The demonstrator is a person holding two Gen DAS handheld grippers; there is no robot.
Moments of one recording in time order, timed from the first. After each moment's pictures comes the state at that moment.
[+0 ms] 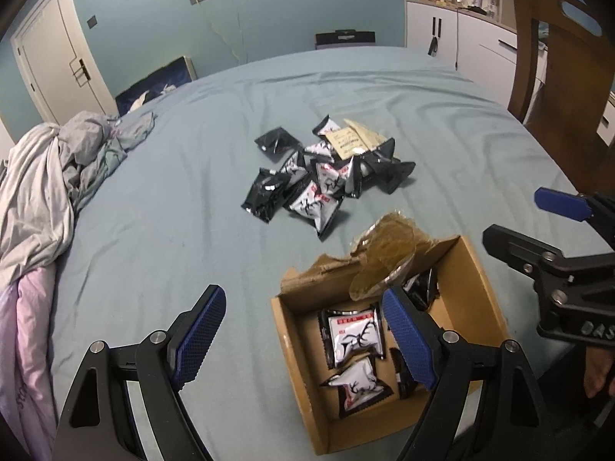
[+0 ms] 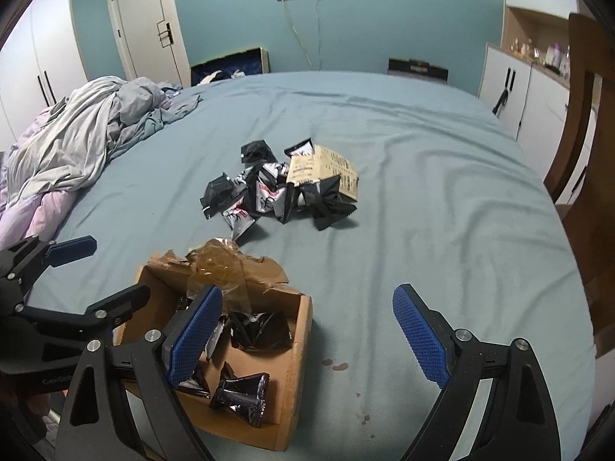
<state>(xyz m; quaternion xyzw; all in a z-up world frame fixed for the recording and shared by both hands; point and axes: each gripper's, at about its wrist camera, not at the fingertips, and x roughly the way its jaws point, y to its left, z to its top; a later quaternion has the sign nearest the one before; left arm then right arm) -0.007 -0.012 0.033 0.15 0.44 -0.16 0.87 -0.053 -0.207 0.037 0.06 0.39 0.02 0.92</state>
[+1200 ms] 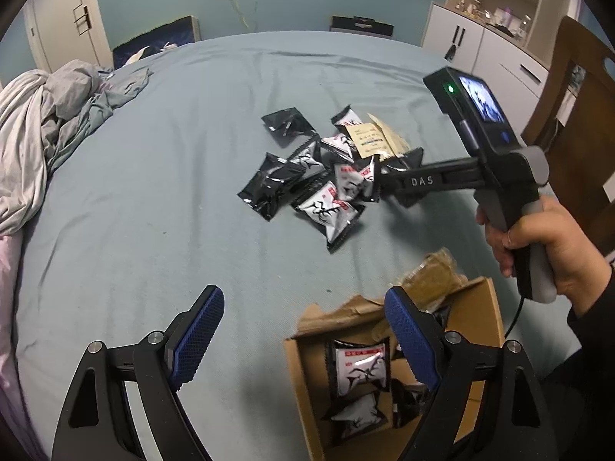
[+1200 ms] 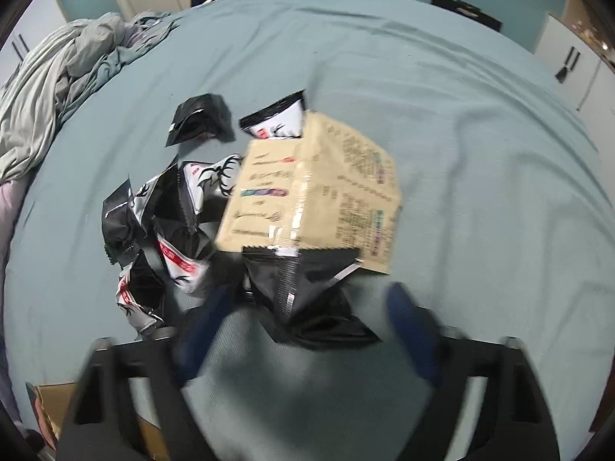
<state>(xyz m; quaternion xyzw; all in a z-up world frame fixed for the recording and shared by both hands) 0.052 0.006 0.012 0.07 0.50 -0.16 0.85 0.181 -0.222 -0.047 0.03 0.52 0.08 0.85</state>
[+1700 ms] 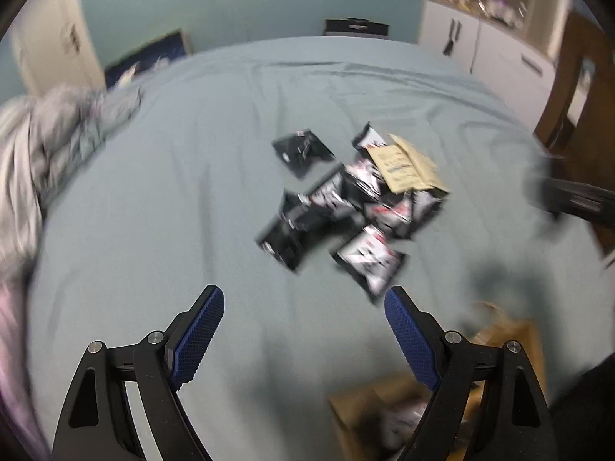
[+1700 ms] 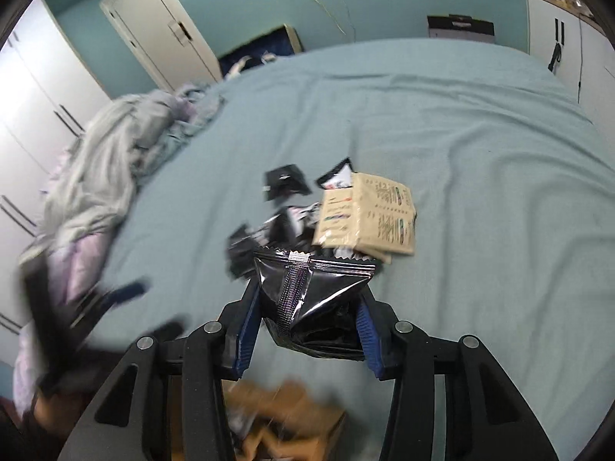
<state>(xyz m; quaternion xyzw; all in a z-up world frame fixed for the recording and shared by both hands) 0.116 -0.001 0.002 0.13 0.47 -0.17 0.86 0.073 -0.250 0.043 0.16 0.43 0.14 0.88</state>
